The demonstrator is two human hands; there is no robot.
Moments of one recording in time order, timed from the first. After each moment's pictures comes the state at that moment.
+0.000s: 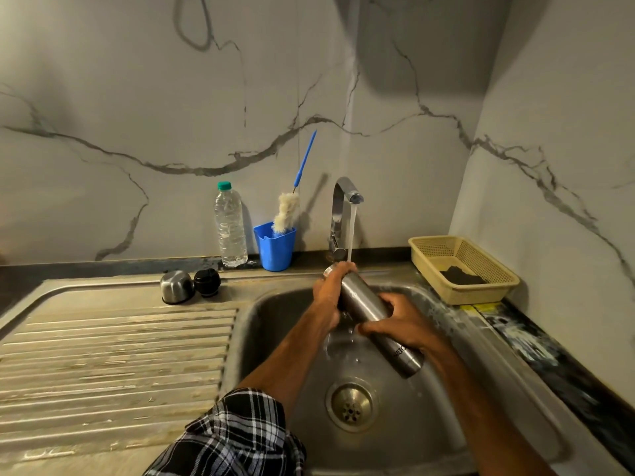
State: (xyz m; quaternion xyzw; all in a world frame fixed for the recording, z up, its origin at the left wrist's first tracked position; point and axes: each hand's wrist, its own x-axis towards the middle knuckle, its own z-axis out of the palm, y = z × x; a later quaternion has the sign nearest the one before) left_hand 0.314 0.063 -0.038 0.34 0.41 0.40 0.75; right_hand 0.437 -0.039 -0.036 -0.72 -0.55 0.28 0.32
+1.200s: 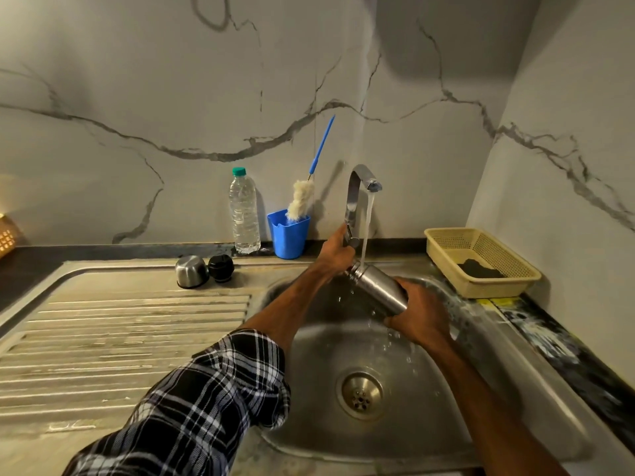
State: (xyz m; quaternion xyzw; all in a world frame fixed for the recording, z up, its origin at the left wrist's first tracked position) left_hand 0.296 0.110 0.002 0.70 0.41 0.32 0.48; right_hand 0.433 -0.031 -0.045 -0.79 -0.55 0.11 0.26
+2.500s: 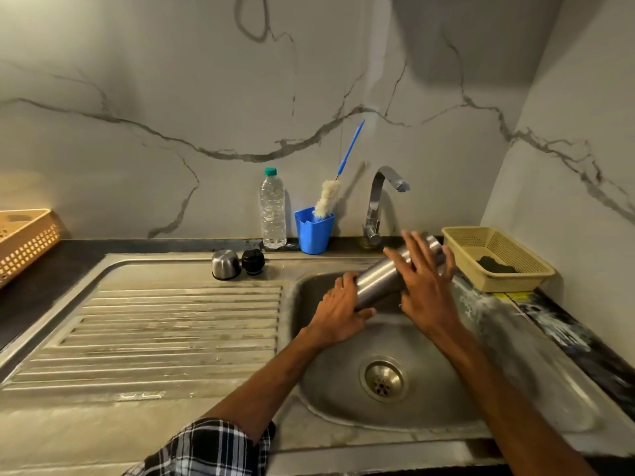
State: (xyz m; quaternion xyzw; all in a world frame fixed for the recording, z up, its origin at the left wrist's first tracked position) left_hand 0.209 0.016 -0.059 0.85 0.41 0.25 0.21; right_hand 0.385 -0.043 -0.015 -0.69 -0.66 -0.24 0.19
